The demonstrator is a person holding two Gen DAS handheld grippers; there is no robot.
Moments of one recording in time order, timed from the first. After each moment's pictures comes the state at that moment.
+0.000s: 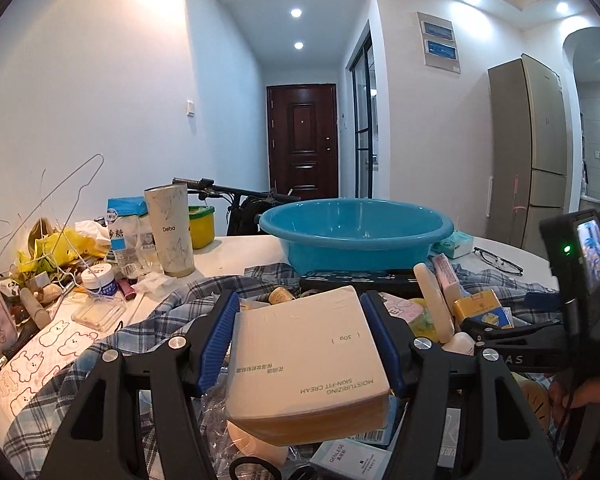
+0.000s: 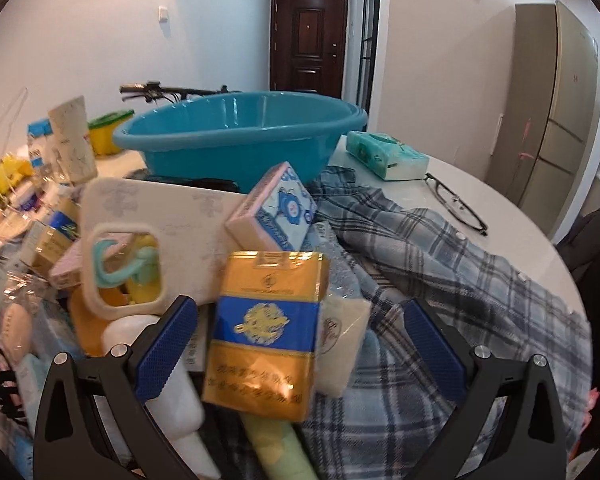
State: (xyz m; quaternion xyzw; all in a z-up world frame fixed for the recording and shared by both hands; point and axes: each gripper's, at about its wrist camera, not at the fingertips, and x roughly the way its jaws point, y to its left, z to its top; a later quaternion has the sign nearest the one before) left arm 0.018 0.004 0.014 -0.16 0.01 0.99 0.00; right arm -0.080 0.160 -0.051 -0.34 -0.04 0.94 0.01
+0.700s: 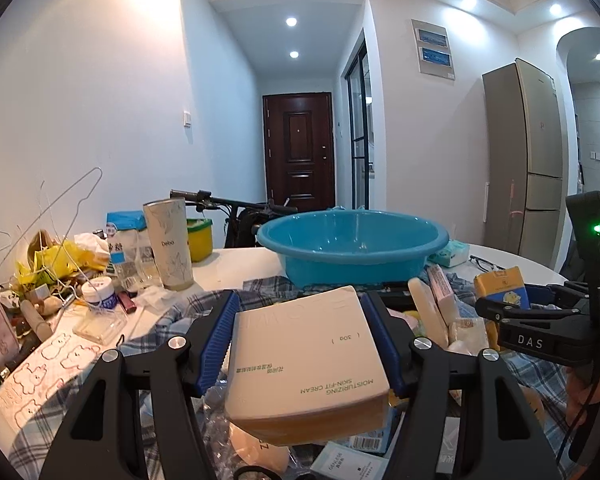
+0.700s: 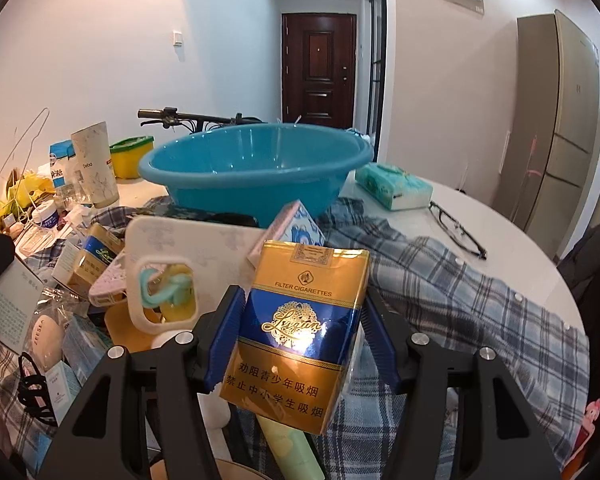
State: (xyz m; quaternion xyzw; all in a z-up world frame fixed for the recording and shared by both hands) left arm 0.021 0.003 0.027 -0.14 0.02 0.99 0.01; right arm -0.056 0.163 -0.019 -0.29 -0.02 0.96 -0.02
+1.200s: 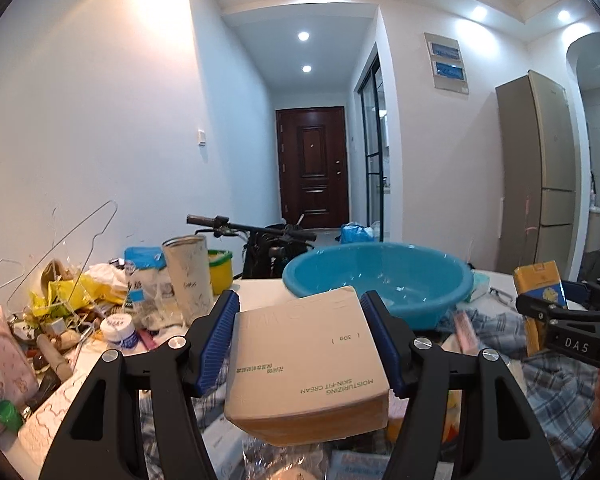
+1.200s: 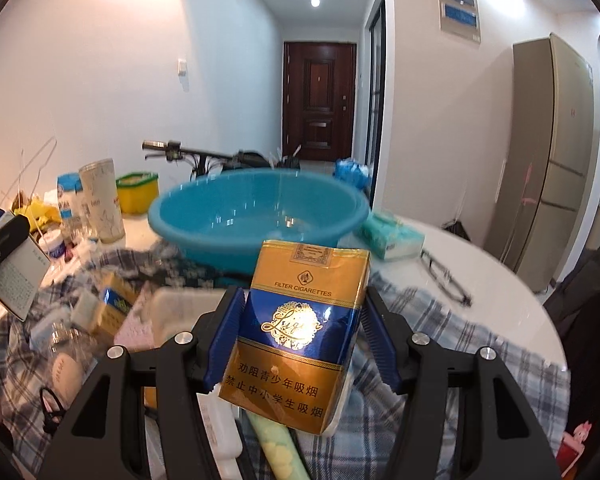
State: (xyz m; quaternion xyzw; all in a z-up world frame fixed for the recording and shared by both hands) left arm -0.003 -0.018 0.076 -0.12 0.02 0.99 -0.01; right arm -0.052 0.162 0.037 -0.22 -0.02 0.97 -0.02
